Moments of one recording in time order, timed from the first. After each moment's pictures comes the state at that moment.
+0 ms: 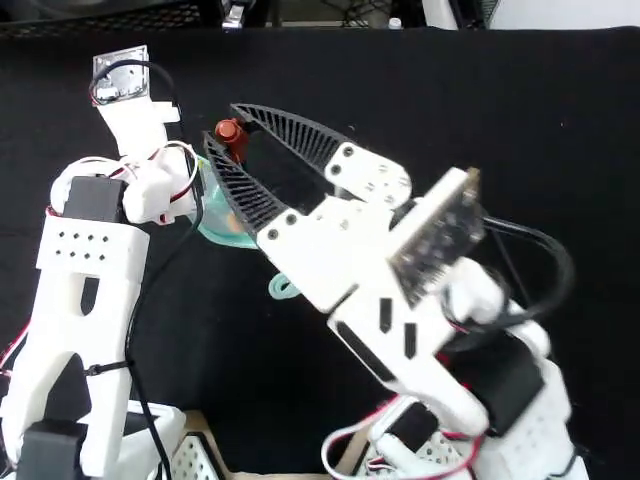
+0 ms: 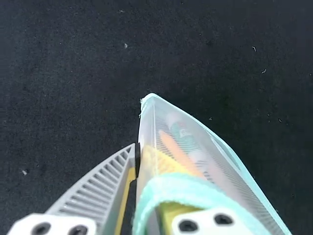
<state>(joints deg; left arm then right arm) 1.1 -13.3 16.6 68.1 14.6 -43.0 -50.2 8.3 44.6 10.6</state>
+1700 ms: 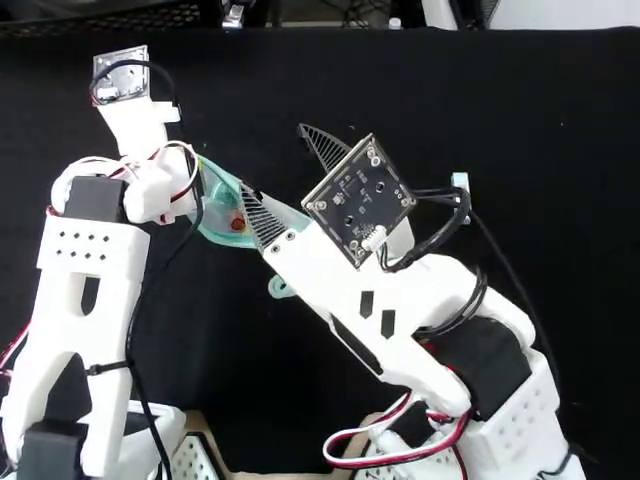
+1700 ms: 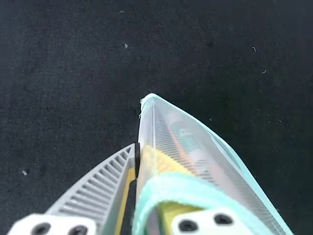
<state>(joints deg) 1.1 -13.3 16.6 68.1 14.6 -39.7 -50.2 13.4 62.4 10.5</state>
